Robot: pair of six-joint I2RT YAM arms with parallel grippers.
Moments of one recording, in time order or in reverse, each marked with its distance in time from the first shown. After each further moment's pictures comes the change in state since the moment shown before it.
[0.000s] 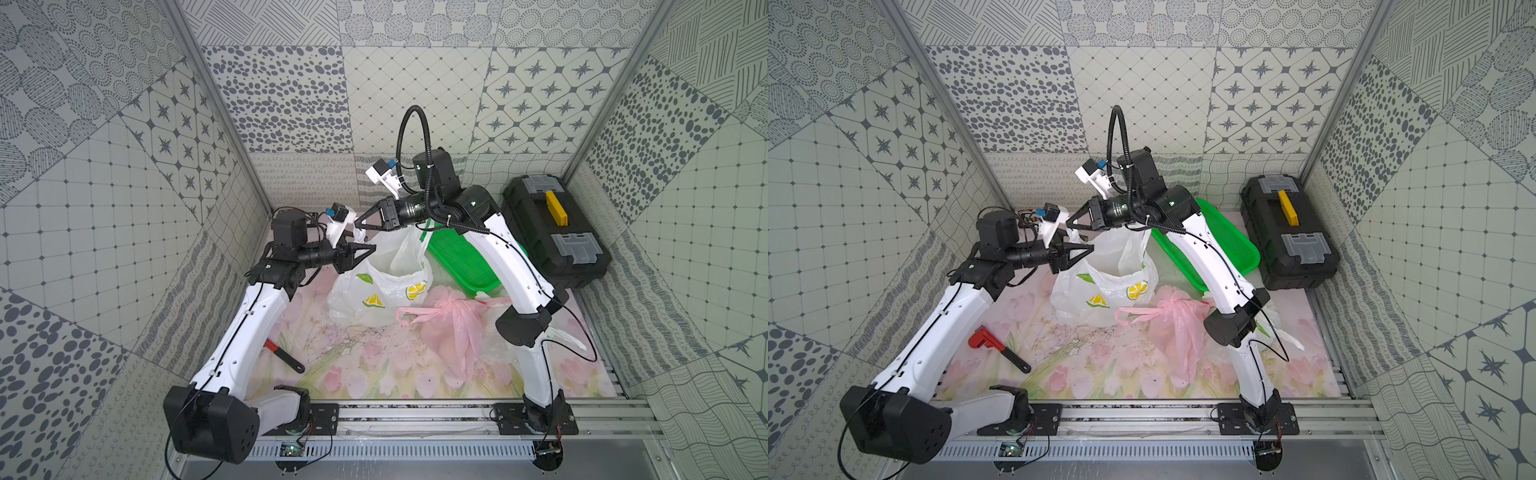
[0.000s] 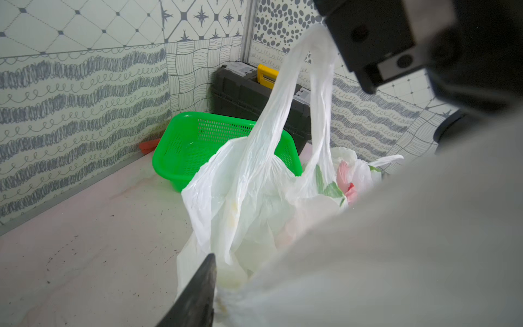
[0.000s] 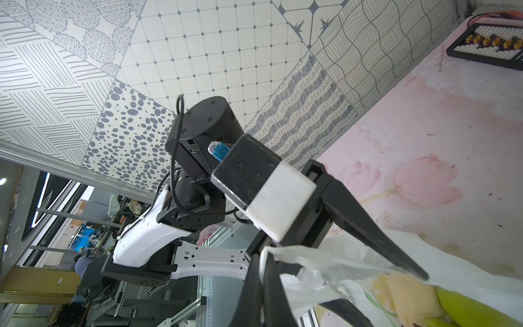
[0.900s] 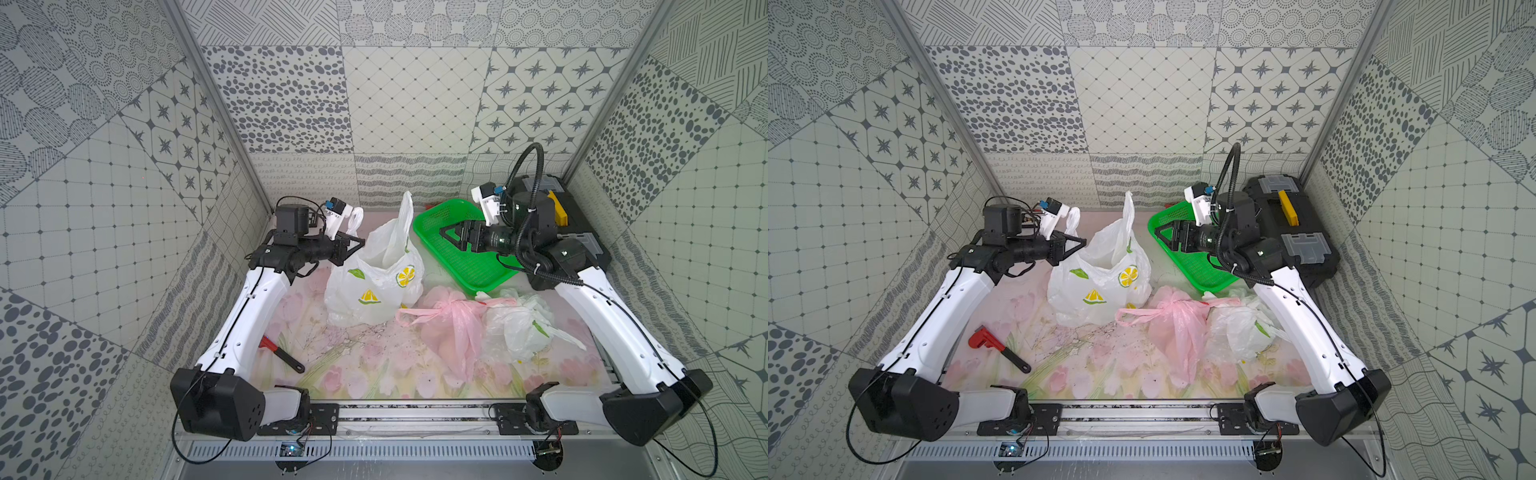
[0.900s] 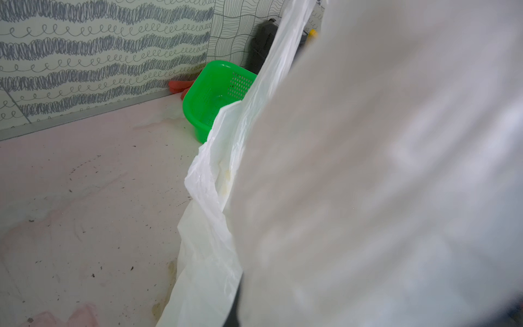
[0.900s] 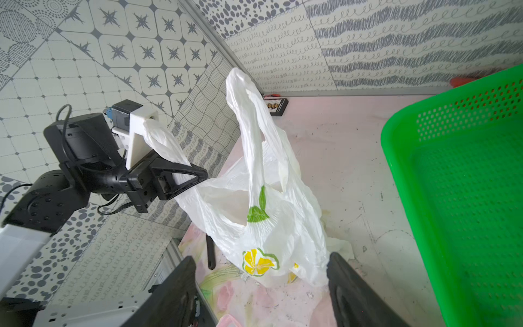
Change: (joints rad) left arm 0.019 0.079 0.128 -0.258 -0.185 -0.106; right arm -0.301 -0.846 -1.284 0.455 0.374 -0.093
